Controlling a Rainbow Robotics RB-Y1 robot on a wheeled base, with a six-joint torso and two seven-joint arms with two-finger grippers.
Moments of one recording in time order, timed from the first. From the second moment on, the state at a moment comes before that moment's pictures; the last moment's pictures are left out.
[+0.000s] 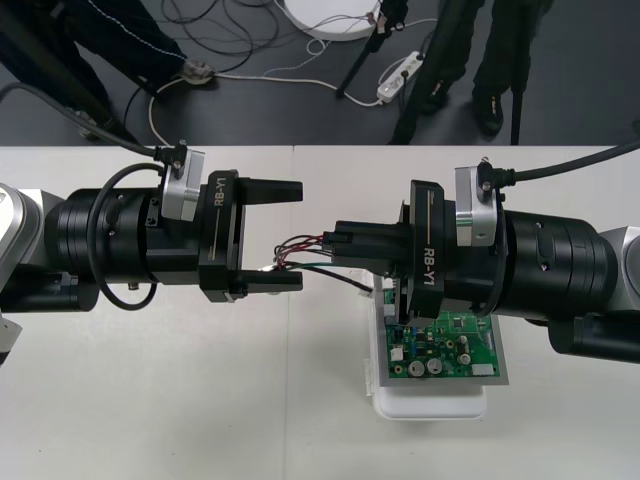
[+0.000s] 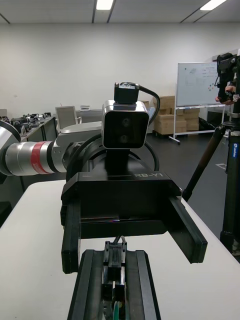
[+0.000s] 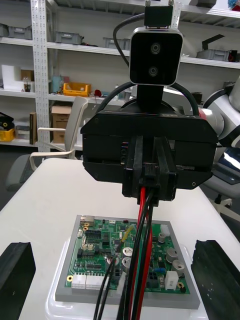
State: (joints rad) right arm -0.17 -0.64 0.27 -2.10 1.07 -0.90 -0.16; left arm -0.26 0.56 -0.15 -1.87 -1.10 -1.19 0.19
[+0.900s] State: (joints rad) right arm -0.19 -0.64 0.28 -2.07 1.02 -0.88 -0.18; left arm -0.26 0.56 -0.15 -1.87 -1.10 -1.19 0.19
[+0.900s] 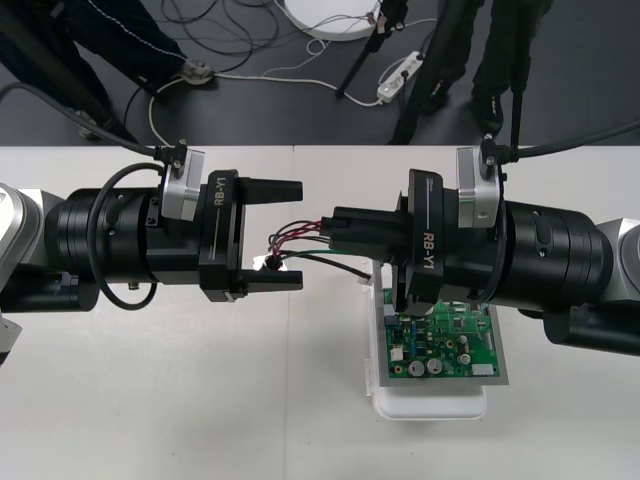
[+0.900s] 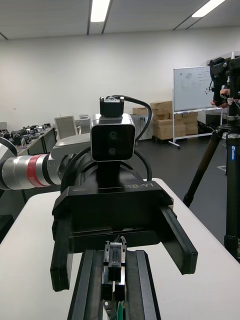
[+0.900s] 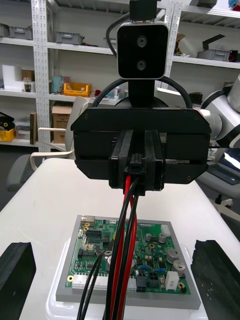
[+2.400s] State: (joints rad) right arm -0.20 -0.60 0.28 -2.05 1.03 -0.86 -0.18; left arm -0.30 0.58 -0.15 -1.87 -1.04 -1.19 0.22
